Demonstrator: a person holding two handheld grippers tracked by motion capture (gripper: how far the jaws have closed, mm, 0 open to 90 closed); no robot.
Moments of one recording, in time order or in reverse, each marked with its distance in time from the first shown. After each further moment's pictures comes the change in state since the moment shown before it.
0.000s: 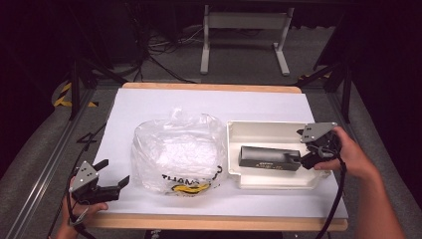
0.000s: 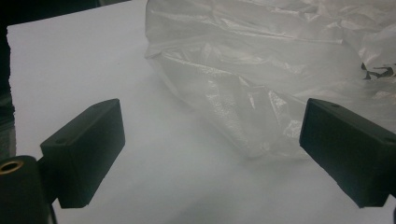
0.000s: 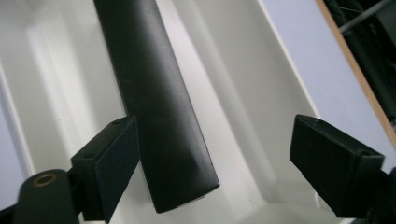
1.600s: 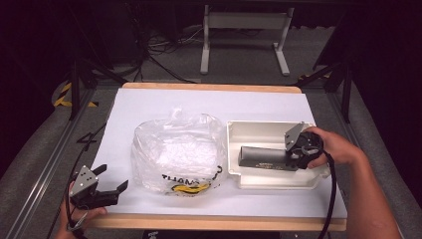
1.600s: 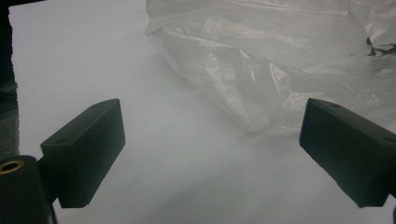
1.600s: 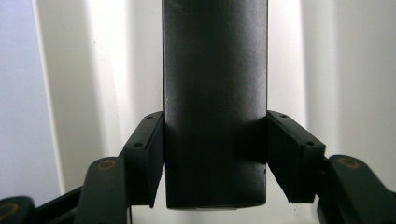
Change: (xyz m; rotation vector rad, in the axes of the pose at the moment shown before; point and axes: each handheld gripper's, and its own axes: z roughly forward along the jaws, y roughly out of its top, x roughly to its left) left arm -0.004 -0.010 -0.006 0.039 0.022 -0.010; right arm -0.007 0.007 0.053 0.282 0.335 -0.232
